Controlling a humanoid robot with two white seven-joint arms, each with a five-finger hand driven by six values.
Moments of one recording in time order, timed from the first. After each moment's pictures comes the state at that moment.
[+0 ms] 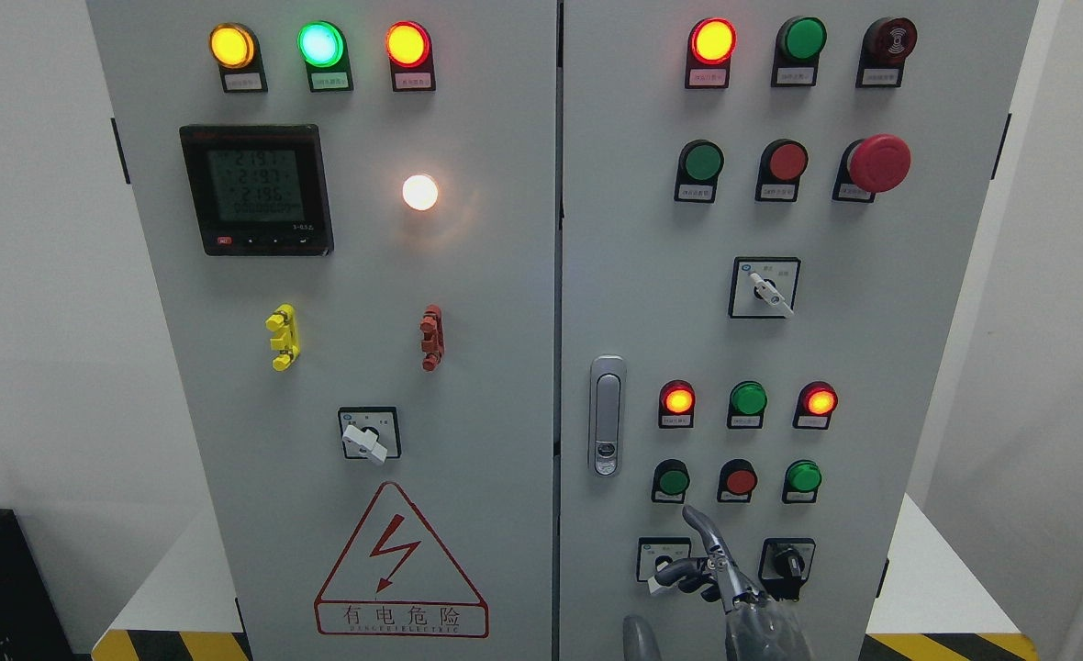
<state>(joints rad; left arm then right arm) 0.04 -0.10 -0.16 -0.05 0.12 -0.03 -0.02 0.02 0.11 0.27 -2.06 0.90 0.01 -0.10</state>
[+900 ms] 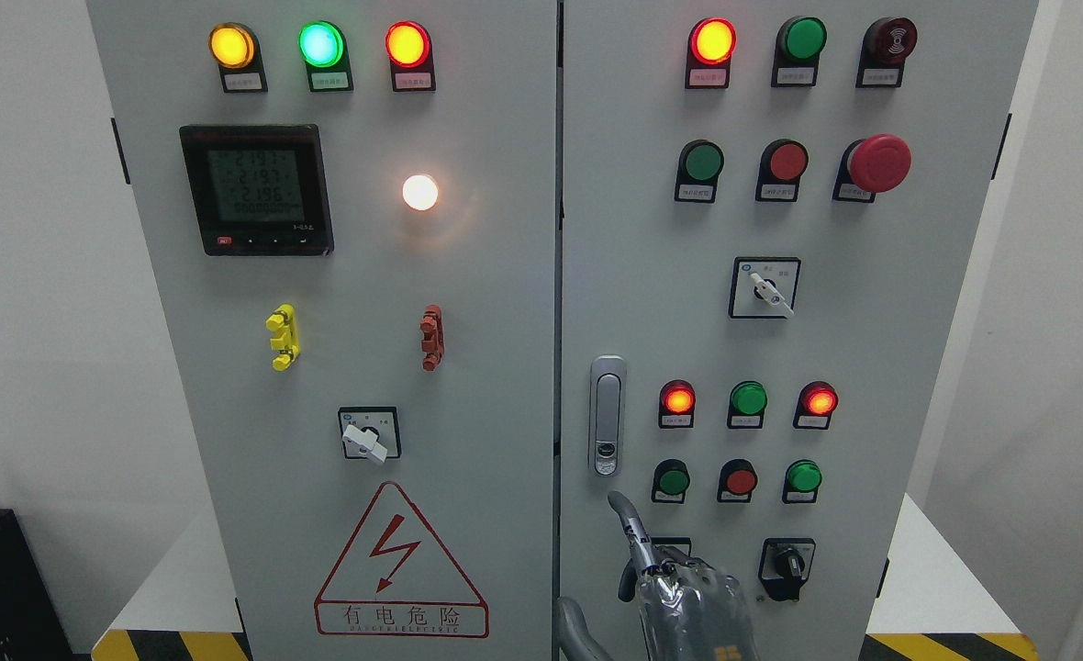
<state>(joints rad) 0.04 -0.10 -0.16 -0.05 0.12 -0.03 -0.03 -0.14 0.13 0.33 -1.88 1.27 0.11 -0.11</state>
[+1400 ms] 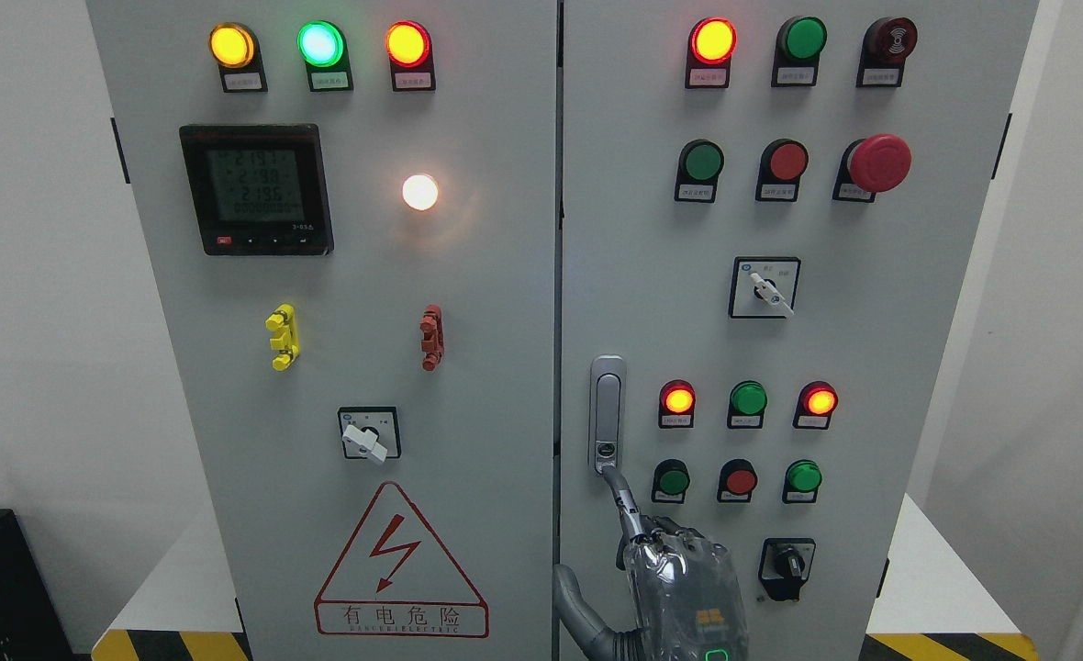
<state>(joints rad) 0.04 -0.10 -0.16 -0.05 0.12 -0.03 -0.03 -0.22 0.13 0.34 -1.80 1.31 0.16 -0.13</state>
